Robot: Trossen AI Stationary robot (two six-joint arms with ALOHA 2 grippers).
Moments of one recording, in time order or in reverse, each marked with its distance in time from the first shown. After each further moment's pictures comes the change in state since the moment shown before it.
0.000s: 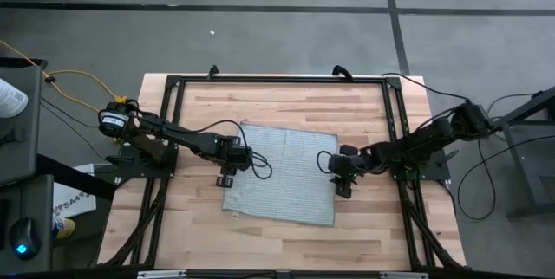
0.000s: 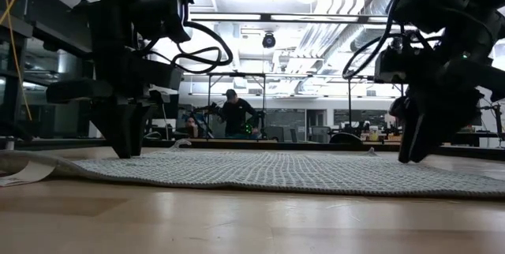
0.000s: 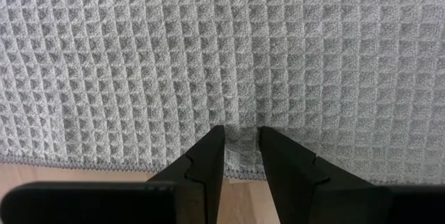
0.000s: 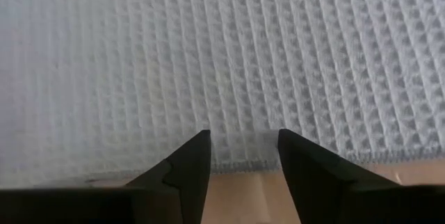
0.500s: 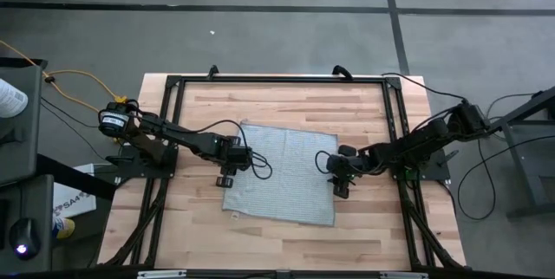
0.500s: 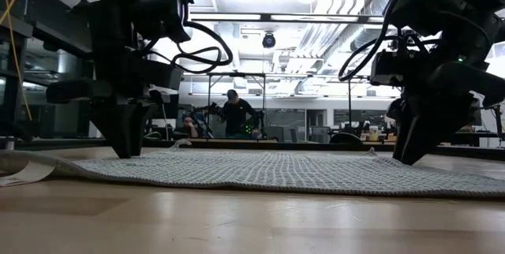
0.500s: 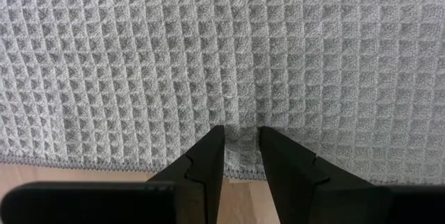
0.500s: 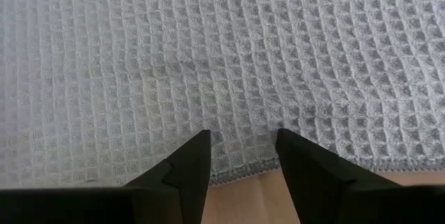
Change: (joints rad) left arm 0.000 0.000 0.000 0.000 -0.003 0.000; right arm 0.000 0.056 0.003 0.026 0.025 0.018
